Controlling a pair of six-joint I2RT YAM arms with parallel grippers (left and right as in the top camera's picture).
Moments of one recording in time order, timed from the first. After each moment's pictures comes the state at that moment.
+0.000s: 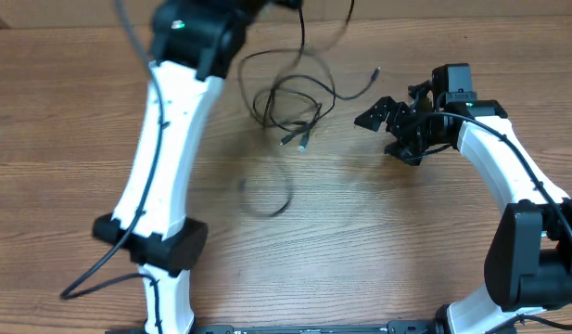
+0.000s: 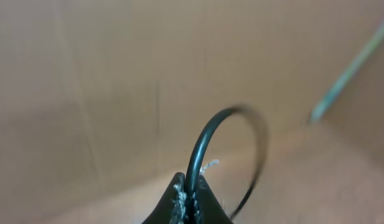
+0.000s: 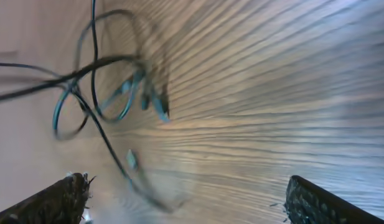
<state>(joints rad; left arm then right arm) -0.38 2.06 2.62 -0.82 0.13 -0.13 0.03 1.77 1.26 -0.69 -0.63 0.57</state>
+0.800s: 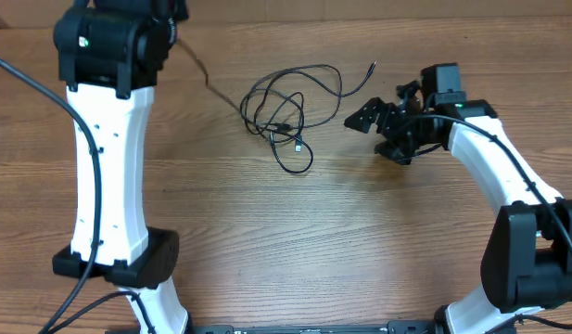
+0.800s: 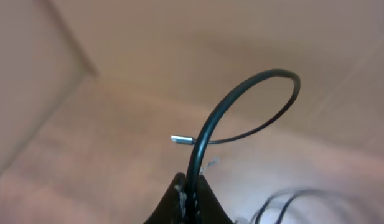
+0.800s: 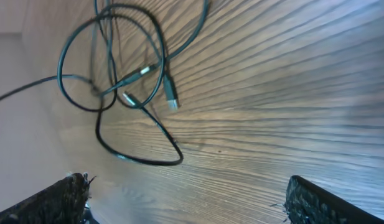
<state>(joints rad) -0.20 1.96 2.63 -1.35 -0.49 -0.34 0.10 1.77 1.26 -0.67 -0.63 0.57</state>
